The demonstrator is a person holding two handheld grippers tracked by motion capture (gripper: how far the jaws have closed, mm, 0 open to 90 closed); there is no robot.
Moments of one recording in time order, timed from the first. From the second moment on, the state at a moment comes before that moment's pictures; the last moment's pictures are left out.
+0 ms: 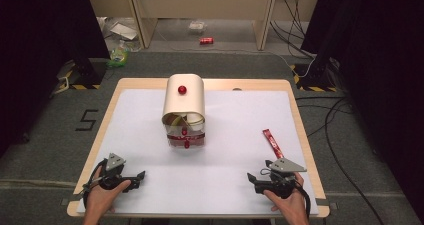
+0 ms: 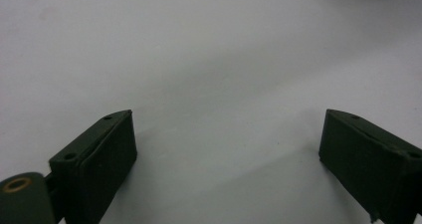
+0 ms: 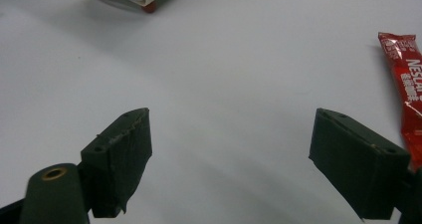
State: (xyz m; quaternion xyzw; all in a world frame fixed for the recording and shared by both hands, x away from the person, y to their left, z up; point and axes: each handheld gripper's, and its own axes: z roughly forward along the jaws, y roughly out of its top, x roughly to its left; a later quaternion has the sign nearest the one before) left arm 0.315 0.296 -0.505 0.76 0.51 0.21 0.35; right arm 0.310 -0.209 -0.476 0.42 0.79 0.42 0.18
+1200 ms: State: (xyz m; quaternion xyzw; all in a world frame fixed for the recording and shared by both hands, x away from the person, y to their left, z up) left arm 0.315 0.296 -0.505 0.76 0.51 0.21 0.35; right arm 0.285 -0.234 -0.487 0.43 0.81 0.36 0.18
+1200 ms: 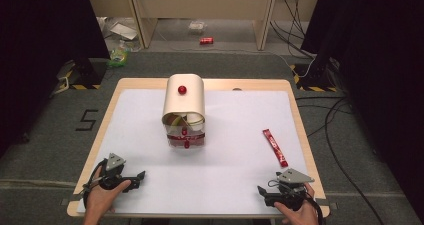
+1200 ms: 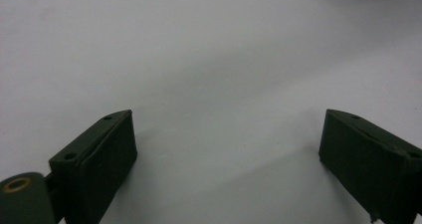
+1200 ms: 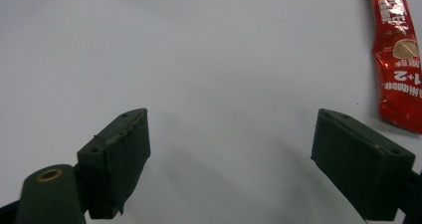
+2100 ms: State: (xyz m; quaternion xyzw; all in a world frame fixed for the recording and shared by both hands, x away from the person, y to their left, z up) left arm 0.315 0.296 -0.505 0.76 0.51 0.21 0.35; right arm 0.269 -0.239 -0.496 0.42 0.82 0.35 0.18
